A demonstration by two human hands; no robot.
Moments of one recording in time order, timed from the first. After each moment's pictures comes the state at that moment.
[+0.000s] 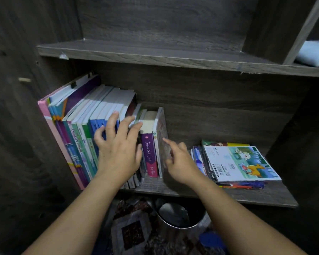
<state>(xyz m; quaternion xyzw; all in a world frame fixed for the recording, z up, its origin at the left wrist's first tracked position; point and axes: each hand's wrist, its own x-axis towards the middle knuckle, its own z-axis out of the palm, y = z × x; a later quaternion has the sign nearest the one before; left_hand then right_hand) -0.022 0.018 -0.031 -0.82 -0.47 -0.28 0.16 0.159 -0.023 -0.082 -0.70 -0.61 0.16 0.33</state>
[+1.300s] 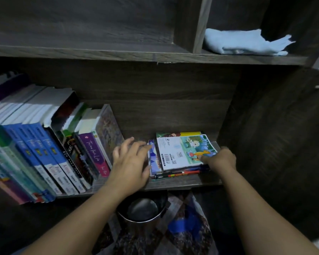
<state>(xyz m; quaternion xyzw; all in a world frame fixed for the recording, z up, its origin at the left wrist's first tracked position) 0.105 -0.031 -0.089 -0.92 -0.31 -0.24 0.01 0.355 -0.141 -0.089 -0.93 -0.12 0.15 0.31</state>
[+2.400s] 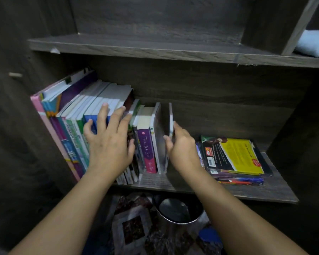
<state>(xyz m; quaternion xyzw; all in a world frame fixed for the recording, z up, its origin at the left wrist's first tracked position) -0.026 0.020 -0.027 -0.81 -0.49 -0.27 0.17 0.153 -0.020 -0.058 -0.74 -0.55 0.03 0.40</state>
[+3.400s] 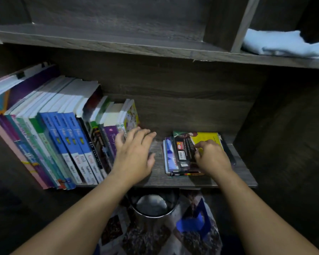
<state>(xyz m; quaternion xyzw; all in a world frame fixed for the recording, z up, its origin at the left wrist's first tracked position) 0.070 -0.015 -0.067 -0.90 -0.36 -0.24 0.05 0.286 -0.107 -0.079 -0.88 -0.45 -0.01 0.16</state>
